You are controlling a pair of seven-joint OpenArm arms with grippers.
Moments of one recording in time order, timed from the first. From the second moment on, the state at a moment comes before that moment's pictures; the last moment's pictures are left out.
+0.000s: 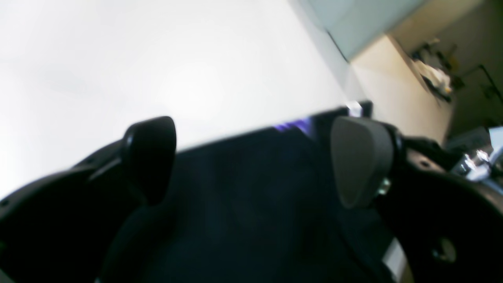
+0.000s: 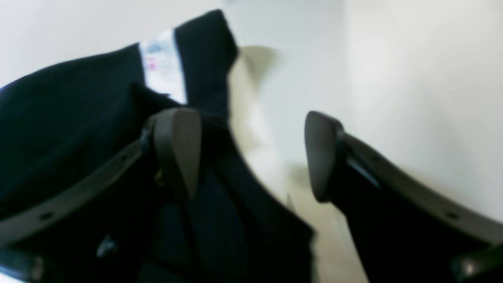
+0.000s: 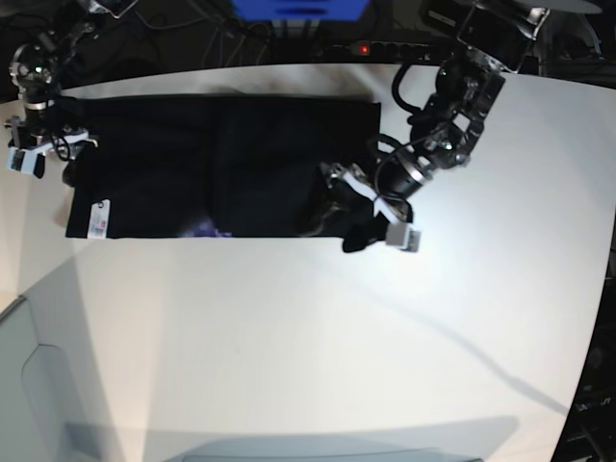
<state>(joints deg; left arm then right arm) 4.7 -23.7 22.6 93.8 -52.7 -14.3 15.1 -14.6 -0.5 51.7 93.1 8.2 38.9 -23.4</state>
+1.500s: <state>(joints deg) 19.0 -23.5 -6.5 93.3 -52.8 -15.0 16.0 -10.6 3.6 45.3 74.5 12.5 38.7 -16.4</state>
